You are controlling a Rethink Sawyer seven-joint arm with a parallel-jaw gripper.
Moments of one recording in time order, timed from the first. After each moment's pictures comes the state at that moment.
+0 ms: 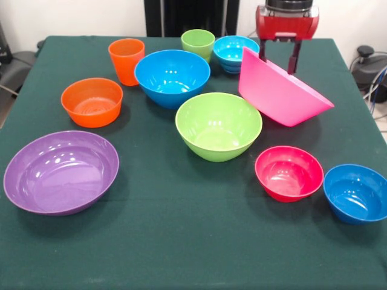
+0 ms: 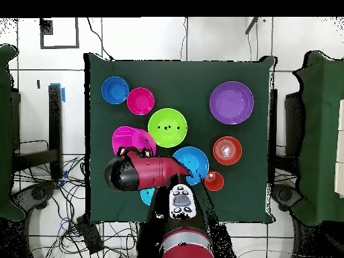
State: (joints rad) arm -0.09 -0.68 0.06 1.92 -0.11 0.15 1.92
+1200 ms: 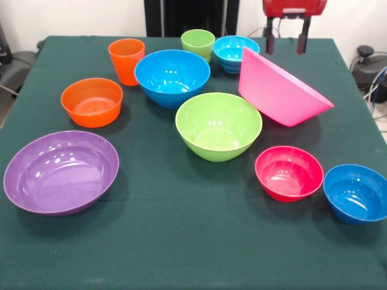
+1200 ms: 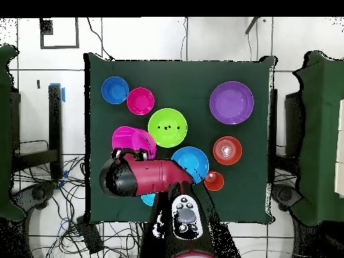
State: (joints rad) arm -0.13 -0.81 0.11 1.98 -0.11 0.21 1.92
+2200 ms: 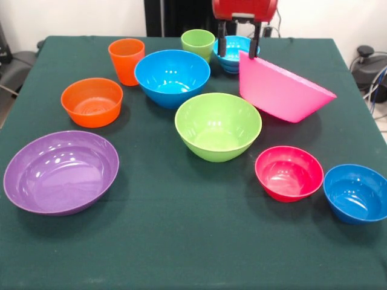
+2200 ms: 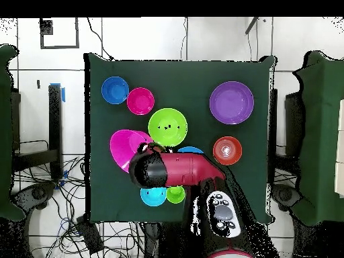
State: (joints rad) arm -0.26 -0.79 0.11 1.92 -0.21 0.31 1.92
